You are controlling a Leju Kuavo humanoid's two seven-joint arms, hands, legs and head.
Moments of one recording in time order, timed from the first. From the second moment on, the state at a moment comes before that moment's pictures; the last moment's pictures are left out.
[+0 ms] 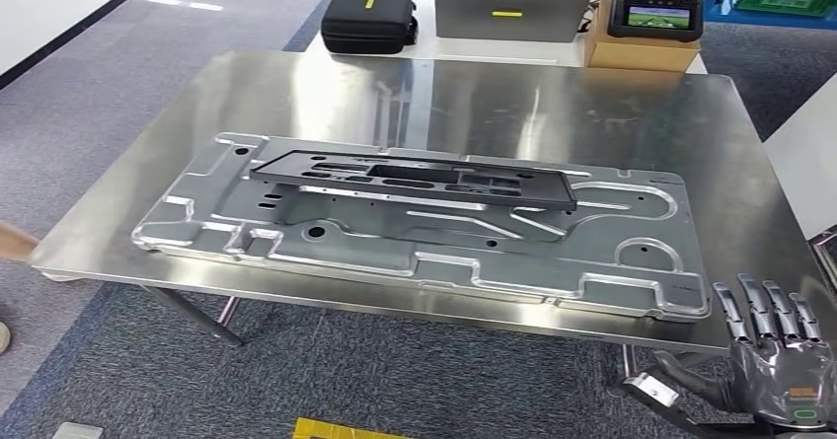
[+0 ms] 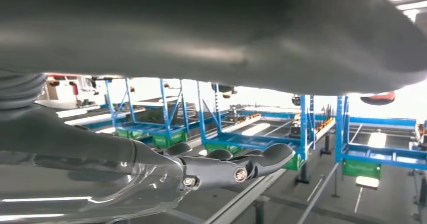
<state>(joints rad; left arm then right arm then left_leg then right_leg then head) -0.03 -0.12 0.72 -0.20 -1.51 0.26 0.02 0.37 -0.18 -0.20 -1.73 1.40 -0.68 -0.11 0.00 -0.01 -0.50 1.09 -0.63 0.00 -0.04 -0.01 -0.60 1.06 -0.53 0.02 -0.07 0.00</state>
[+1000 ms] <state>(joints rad) -0.03 -0.12 0.72 -0.20 -1.51 0.26 0.02 0.37 -0.18 -0.20 -1.72 1.39 -0.68 -0.13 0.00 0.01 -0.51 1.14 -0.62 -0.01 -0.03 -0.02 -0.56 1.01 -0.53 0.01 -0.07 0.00</state>
